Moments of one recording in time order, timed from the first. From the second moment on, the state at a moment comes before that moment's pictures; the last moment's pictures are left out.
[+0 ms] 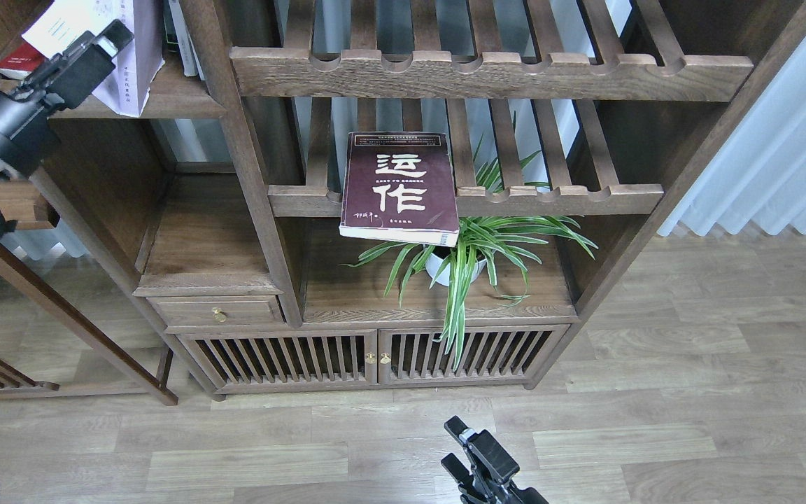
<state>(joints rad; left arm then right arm) -0.61 0.39 -1.52 -1.11 0.32 -0.49 0.38 -0.31 -0.06 0.91 1.11 0.24 0.58 -0.13</state>
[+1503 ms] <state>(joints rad) -0.63 0.43 -1.63 -1.20 0.35 -0.49 0.41 -0.31 -0.06 0.91 1.10 0.25 0.58 -0.12</state>
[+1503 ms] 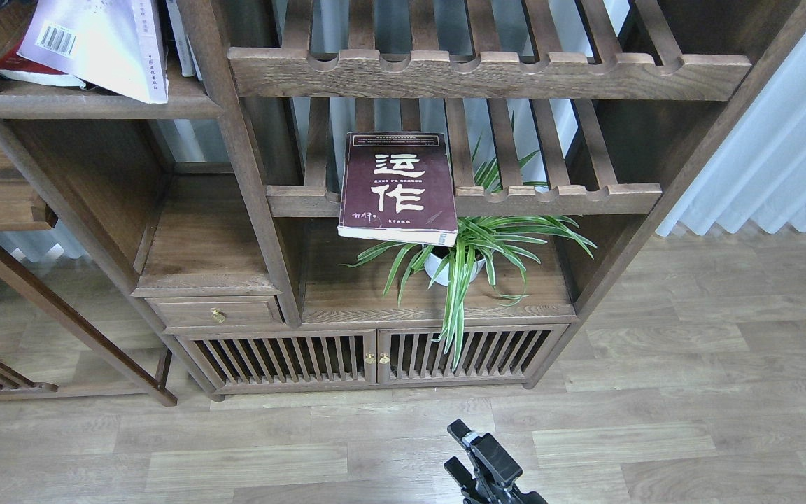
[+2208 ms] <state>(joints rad) 0.09 0.16 -1.61 -1.29 0.28 -0.49 0.46 -0.12 -0.05 0.90 0.98 0.26 0.58 -0.02</state>
